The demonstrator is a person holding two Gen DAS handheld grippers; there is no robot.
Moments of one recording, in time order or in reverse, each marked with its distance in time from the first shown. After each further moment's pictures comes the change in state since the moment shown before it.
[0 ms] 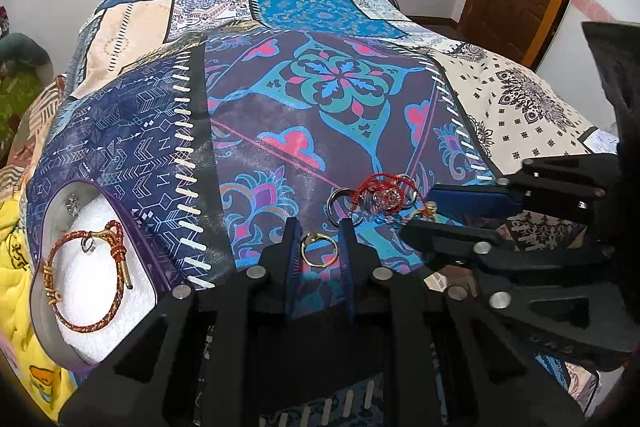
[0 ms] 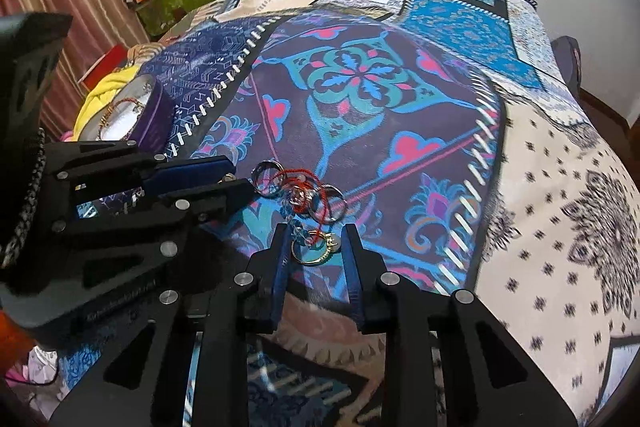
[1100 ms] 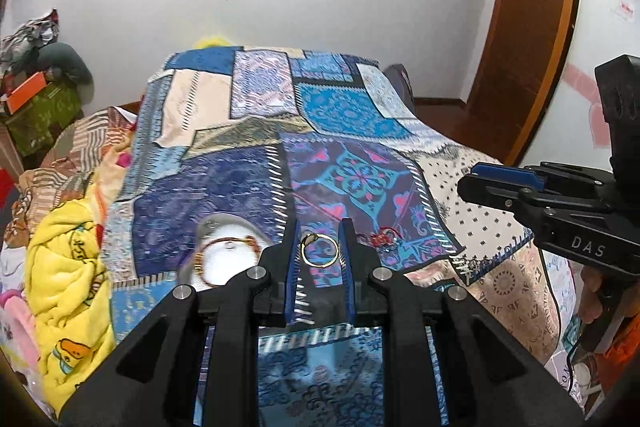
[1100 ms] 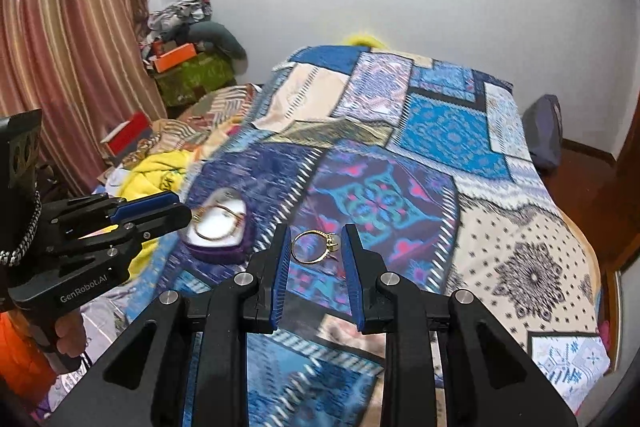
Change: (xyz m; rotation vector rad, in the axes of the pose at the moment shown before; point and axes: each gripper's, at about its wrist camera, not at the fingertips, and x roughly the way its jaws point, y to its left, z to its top) left arm -0.163 0.028 -0.020 -0.101 -0.287 0.044; right arm -0.112 0.053 0.028 -0.011 -0.288 -0.006
